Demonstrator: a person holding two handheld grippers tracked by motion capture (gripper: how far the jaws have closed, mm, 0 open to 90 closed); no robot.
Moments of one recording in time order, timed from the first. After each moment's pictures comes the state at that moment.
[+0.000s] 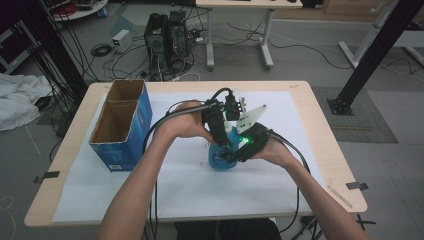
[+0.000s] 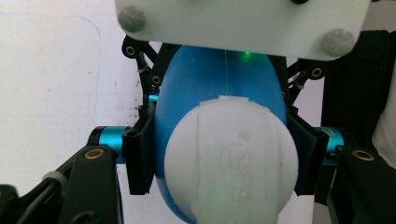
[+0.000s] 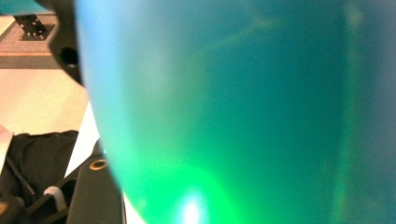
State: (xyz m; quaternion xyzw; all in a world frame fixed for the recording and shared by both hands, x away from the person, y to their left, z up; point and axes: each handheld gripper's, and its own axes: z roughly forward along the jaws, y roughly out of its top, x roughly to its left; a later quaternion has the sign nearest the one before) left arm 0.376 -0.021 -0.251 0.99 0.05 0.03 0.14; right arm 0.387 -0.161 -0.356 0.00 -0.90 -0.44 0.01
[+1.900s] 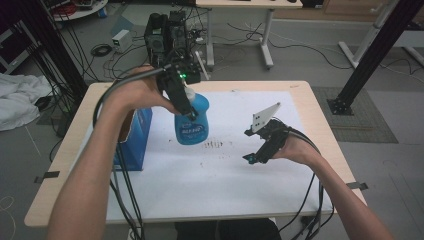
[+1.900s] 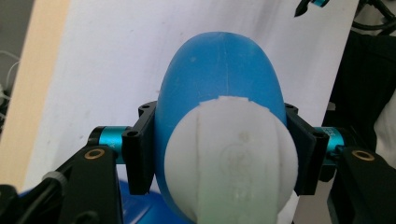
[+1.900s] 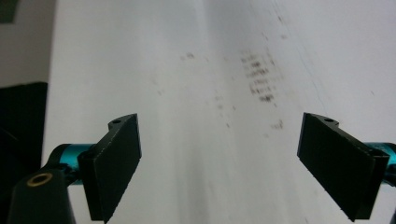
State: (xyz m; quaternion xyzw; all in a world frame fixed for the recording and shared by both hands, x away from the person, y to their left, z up) left arm 0.384 0.069 -0.155 0.98 0.15 0.08 0.14; right arm 0.384 -0.208 -0.337 -0.04 -0.95 -0.31 -0.05
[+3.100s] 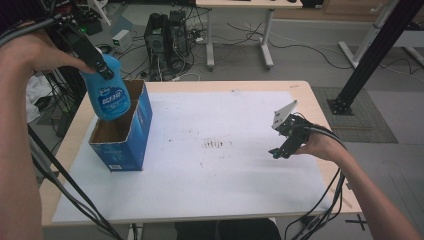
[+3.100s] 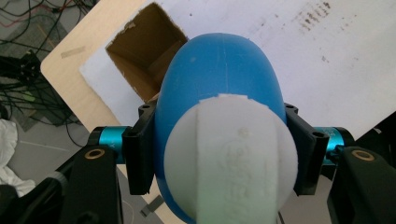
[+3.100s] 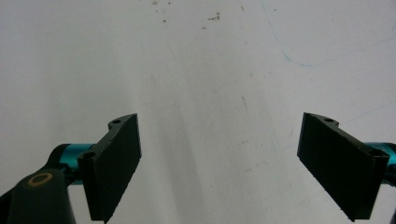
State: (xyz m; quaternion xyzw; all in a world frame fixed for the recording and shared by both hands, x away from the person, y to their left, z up) left arm 0.402 0.230 -0.095 0.89 0.43 0.12 0.10; right arm 0.391 -0.259 -0.333 -0.13 -0.96 -0.22 -0.11
